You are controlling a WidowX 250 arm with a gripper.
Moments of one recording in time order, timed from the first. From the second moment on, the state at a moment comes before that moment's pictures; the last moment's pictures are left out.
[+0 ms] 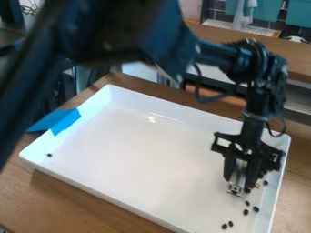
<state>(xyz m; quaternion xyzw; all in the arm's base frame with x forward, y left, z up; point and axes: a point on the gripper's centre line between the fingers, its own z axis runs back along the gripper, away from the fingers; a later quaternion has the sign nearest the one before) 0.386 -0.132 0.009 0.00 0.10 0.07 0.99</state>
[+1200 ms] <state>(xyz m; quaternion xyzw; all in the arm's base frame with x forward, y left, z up) 0.296 -0.096 0.011 0.04 0.07 0.33 0.94</state>
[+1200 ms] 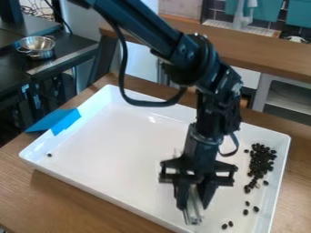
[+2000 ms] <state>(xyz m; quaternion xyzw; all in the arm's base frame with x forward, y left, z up) 0.300 -0.111 -0.014 -0.01 0.05 0.38 0.92</state>
